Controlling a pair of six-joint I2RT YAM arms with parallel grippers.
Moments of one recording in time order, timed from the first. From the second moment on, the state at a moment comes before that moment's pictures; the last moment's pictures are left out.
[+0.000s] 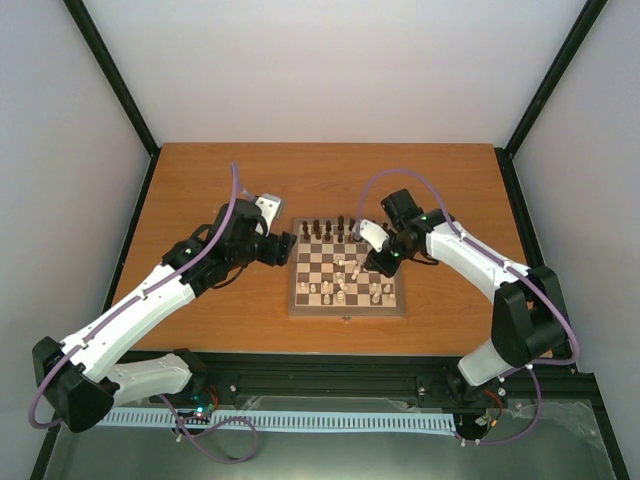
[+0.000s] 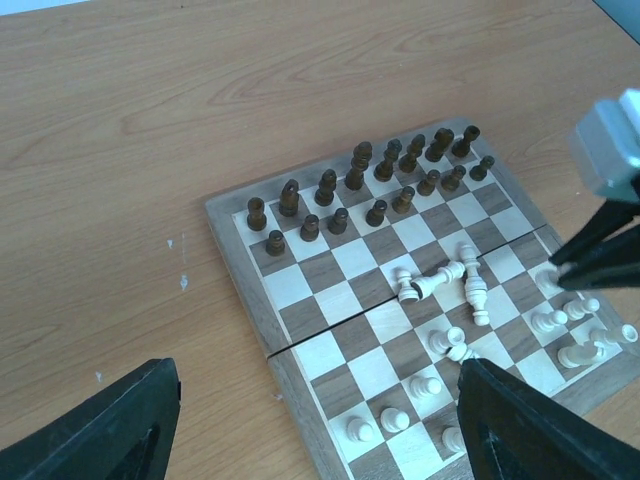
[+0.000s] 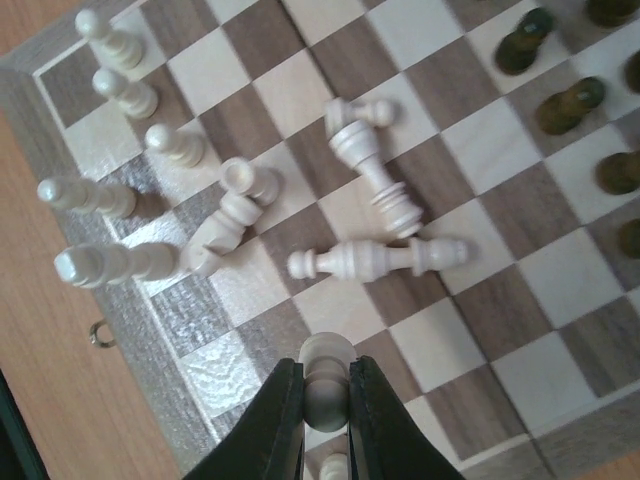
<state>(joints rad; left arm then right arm) -0.67 1.11 1.04 -0.60 -0.10 -0.25 0.45 1.54 1.12 -0.80 -0.37 -0.51</state>
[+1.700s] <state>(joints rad) -0.67 1.10 1.04 -0.60 -0.12 -0.24 0.63 1.62 1.03 -0.75 -0.20 -0.54</state>
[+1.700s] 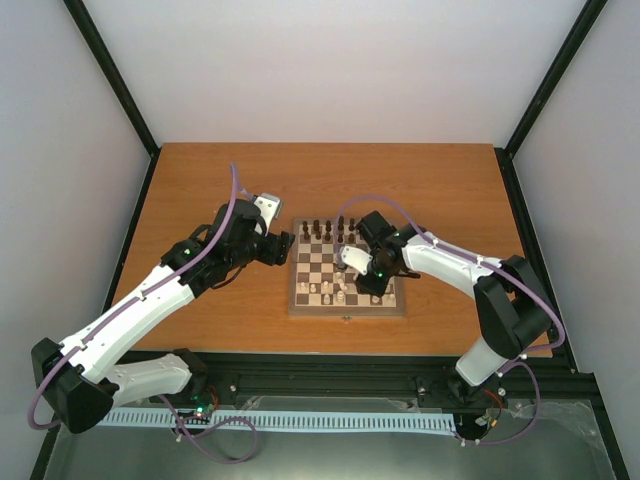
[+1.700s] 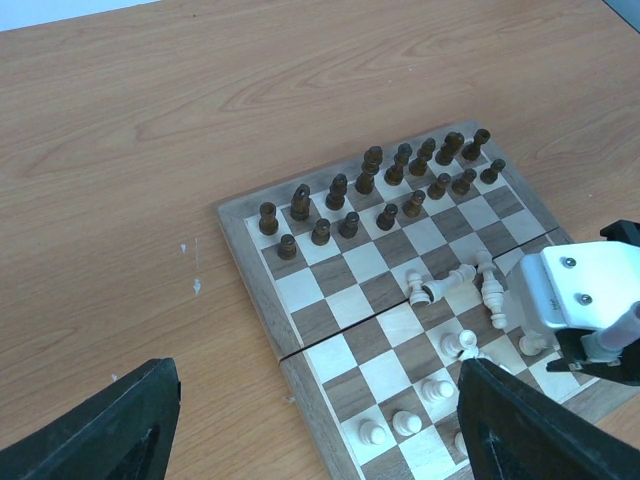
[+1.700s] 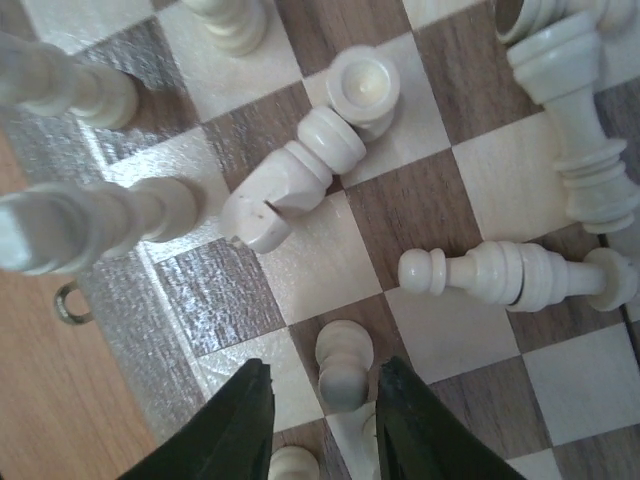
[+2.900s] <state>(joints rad) -0.67 1.12 1.04 -0.60 -0.11 -0.23 0.54 1.85 1.27 -0.79 -0.14 -1.16</state>
